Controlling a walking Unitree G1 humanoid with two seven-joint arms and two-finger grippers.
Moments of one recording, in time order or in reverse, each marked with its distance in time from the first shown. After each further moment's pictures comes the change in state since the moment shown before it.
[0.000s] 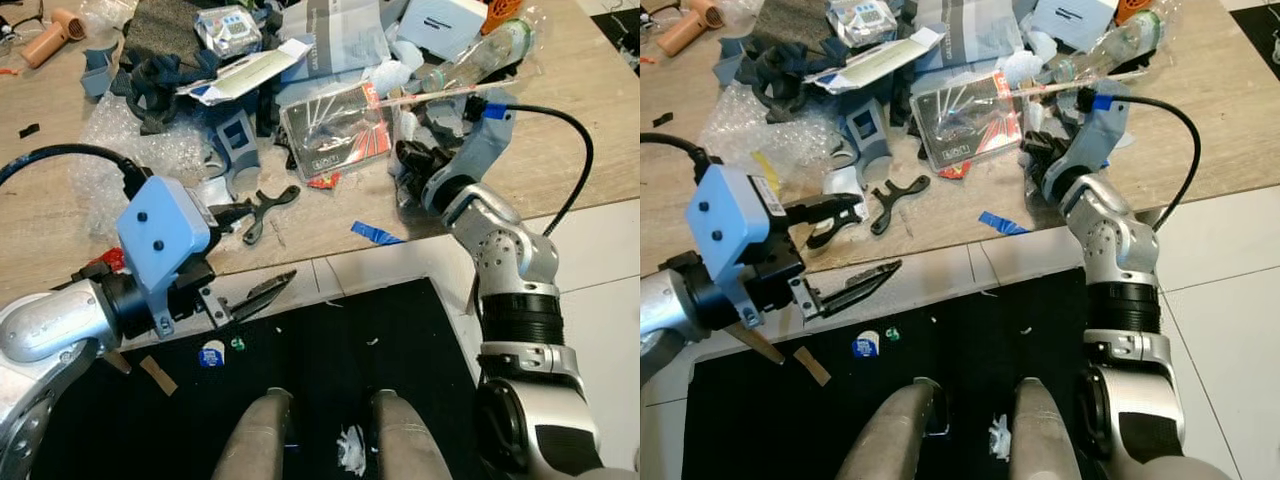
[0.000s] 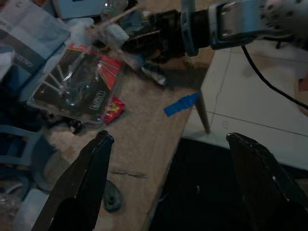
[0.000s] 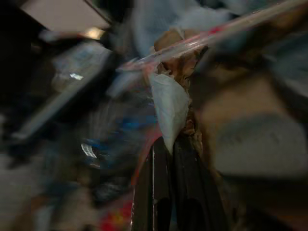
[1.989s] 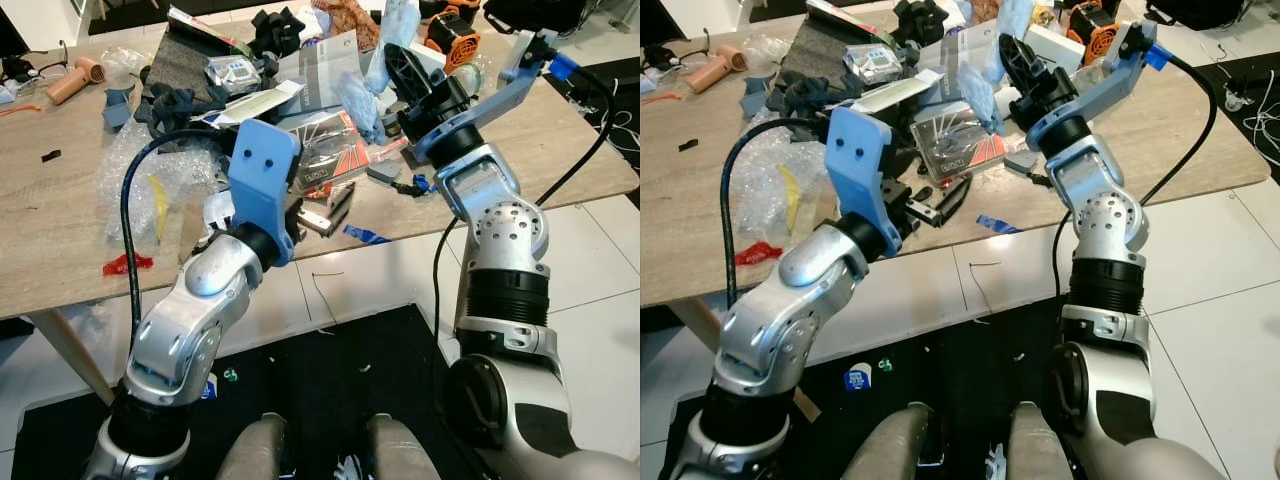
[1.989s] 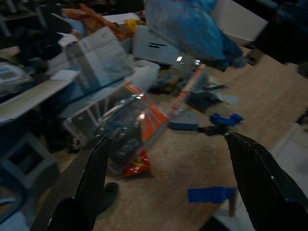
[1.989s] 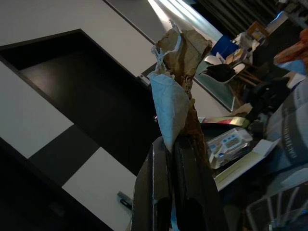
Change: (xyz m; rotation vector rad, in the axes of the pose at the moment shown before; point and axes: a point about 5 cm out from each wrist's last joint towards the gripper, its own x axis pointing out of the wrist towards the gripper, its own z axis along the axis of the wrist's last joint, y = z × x) left arm 0.108 0.005 -0.014 -0.328 -0.088 0.421; right arm 0.011 0.046 0.030 0.272 -0.220 0.358
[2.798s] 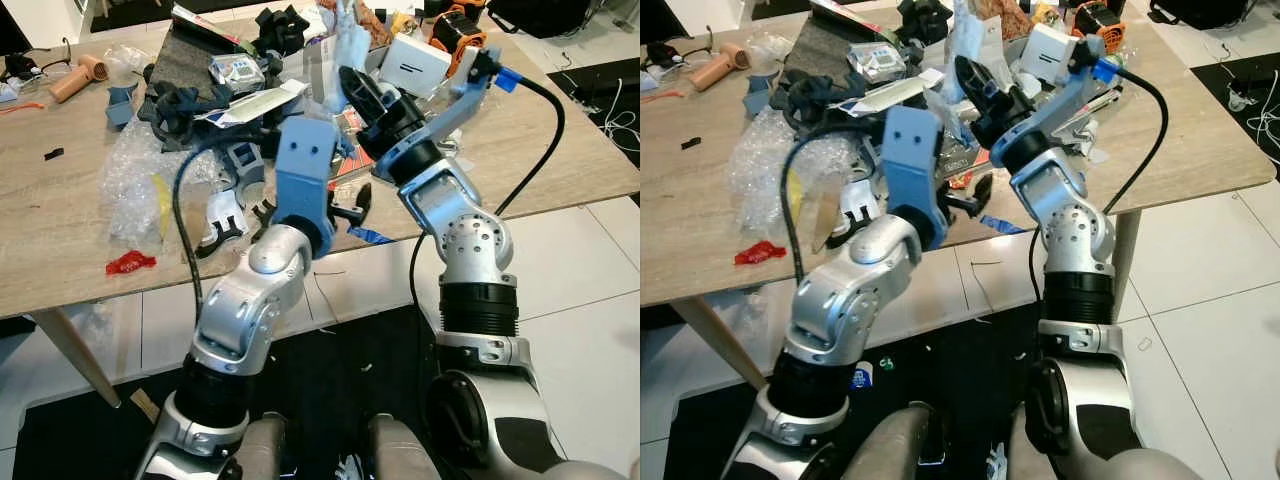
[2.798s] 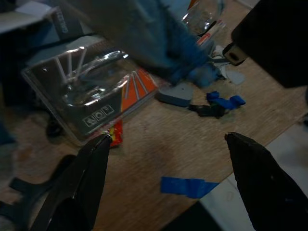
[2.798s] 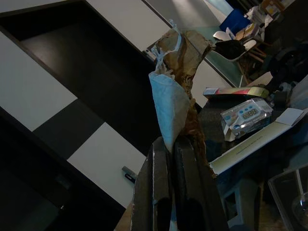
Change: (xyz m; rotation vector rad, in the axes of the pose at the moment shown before) left arm 0.033 -0.036 -0.017 -0.184 0.167 0.058; right arm 0.003 0.014 -0.033 -0.012 0.103 0.029
